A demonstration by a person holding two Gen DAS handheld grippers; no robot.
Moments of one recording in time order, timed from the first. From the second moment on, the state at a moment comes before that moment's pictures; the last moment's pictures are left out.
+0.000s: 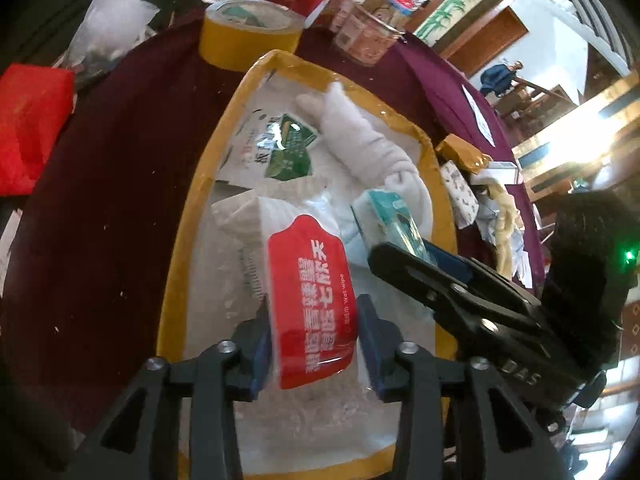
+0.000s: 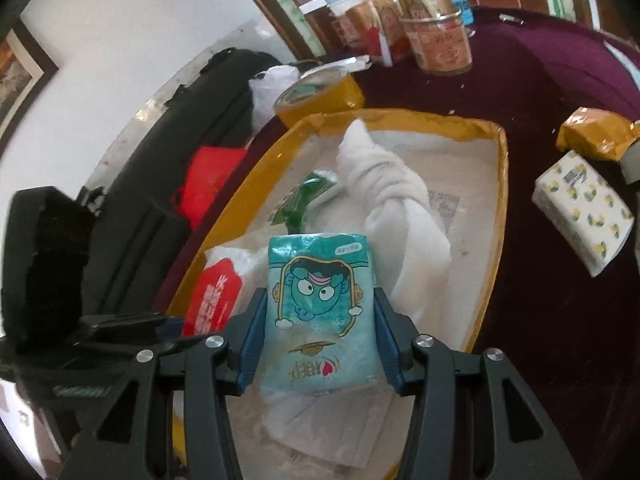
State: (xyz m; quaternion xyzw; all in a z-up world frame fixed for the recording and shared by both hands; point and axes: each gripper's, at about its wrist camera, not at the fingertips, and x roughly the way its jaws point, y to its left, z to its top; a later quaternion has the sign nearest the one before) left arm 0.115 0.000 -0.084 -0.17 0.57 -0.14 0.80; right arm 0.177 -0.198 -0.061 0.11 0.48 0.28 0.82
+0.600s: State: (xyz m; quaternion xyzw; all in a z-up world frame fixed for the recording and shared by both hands) left arm 0.047 -0.034 -0.034 -0.17 0.46 -0.14 0.86; right arm 0.126 -0.285 -0.030 0.19 0.40 0.30 0.84
